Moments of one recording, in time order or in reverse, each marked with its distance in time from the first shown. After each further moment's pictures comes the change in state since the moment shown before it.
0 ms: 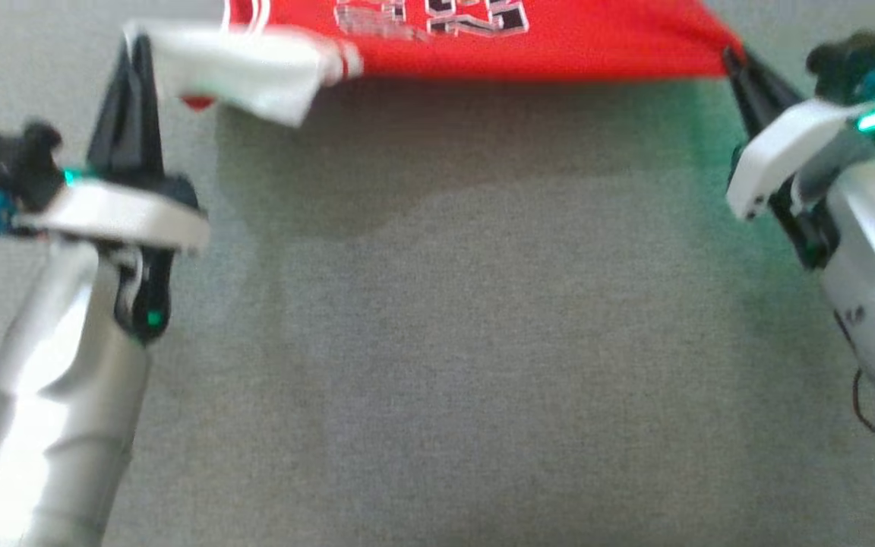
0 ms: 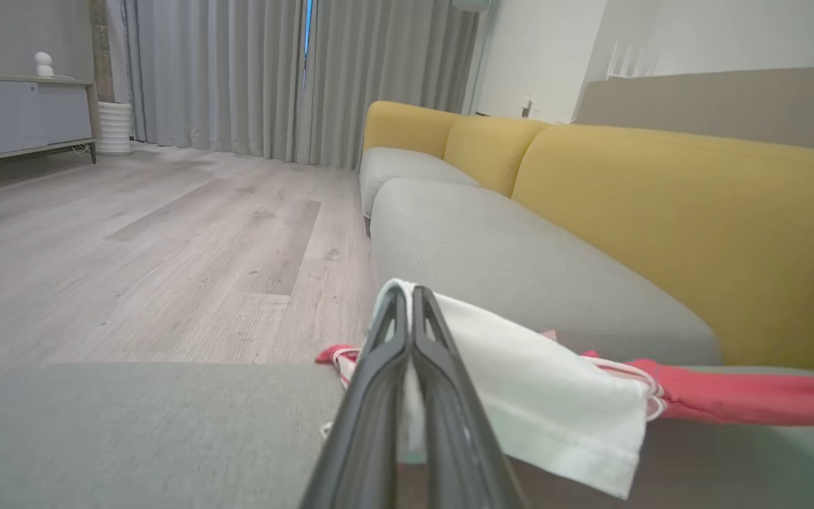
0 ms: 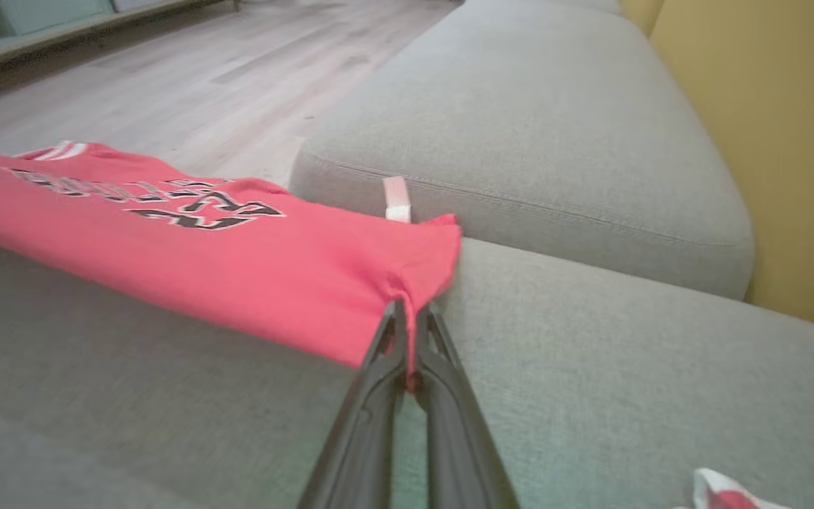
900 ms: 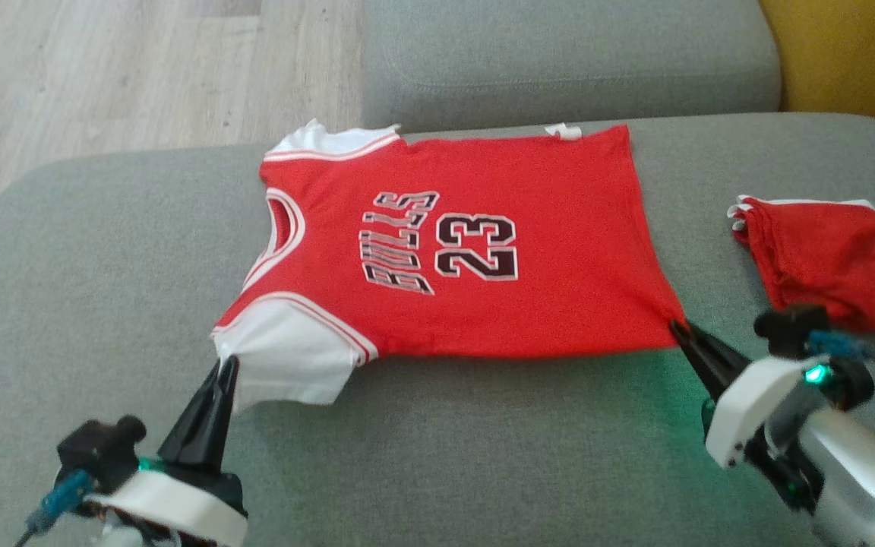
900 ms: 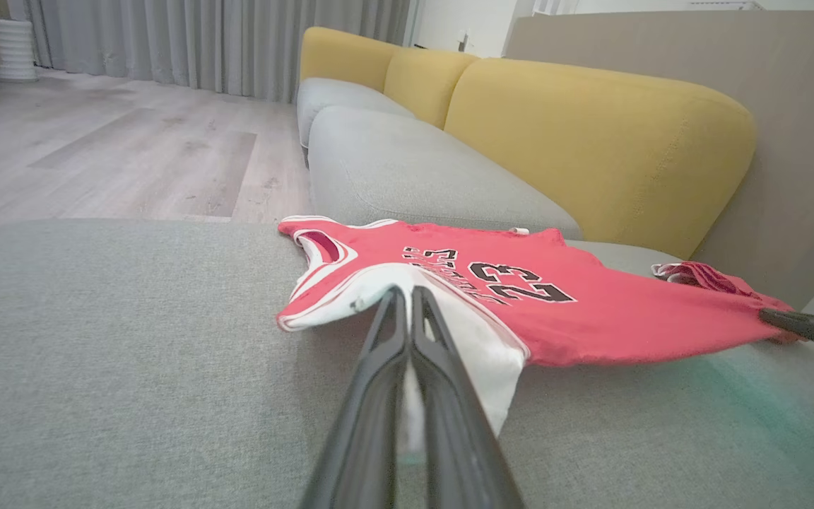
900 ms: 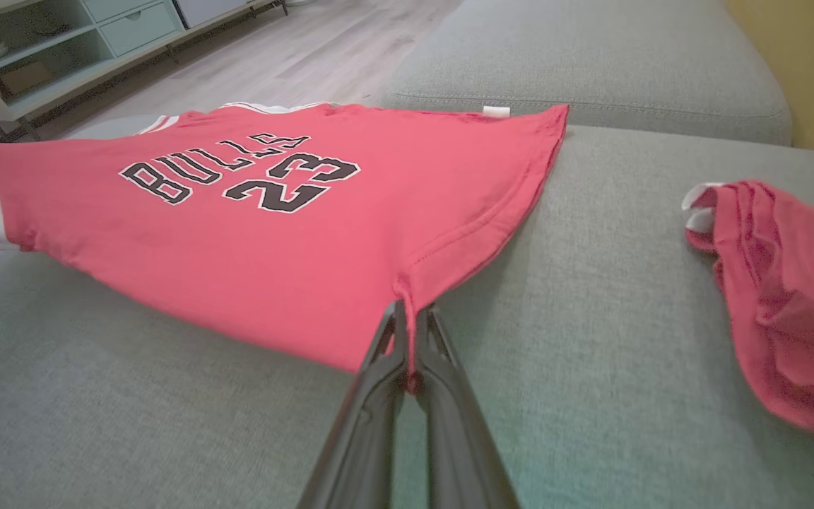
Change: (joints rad) left arm 0.620 0.211 -0.253 -0.383 -0.192 0.080 0.038; right arm 0.540 -0.125 0.113 -0.343 0.219 0.000 0.040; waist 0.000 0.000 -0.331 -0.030
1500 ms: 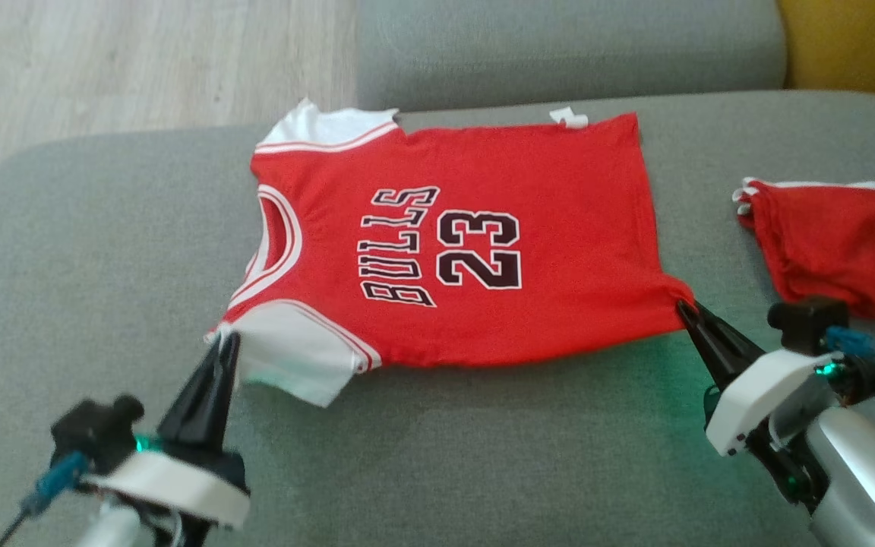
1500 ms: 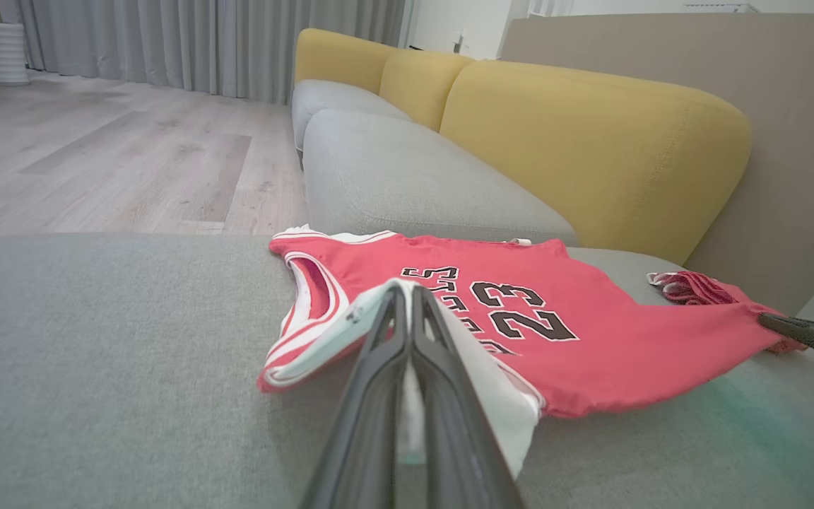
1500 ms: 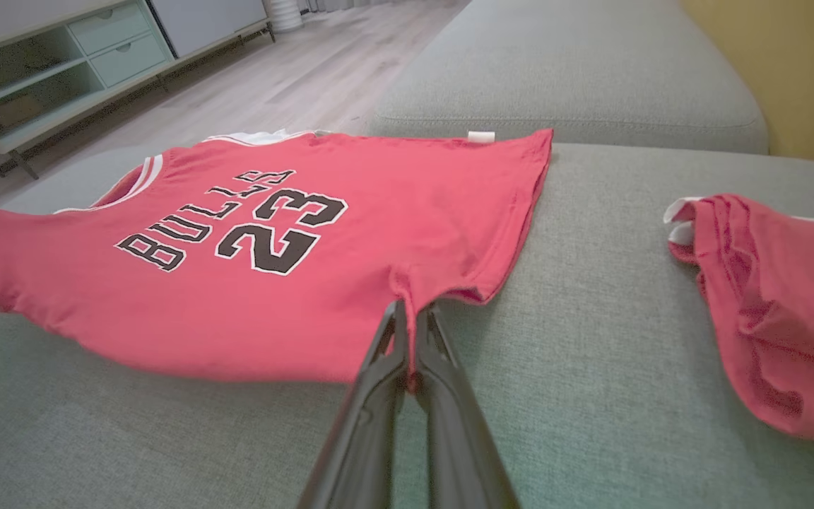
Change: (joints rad) left arm 0.005 0.024 0.004 -0.120 -0.003 0.063 0.035; right arm 0.129 0.052 -0.265 -0.174 -0.160 0.000 0.080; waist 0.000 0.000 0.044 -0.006
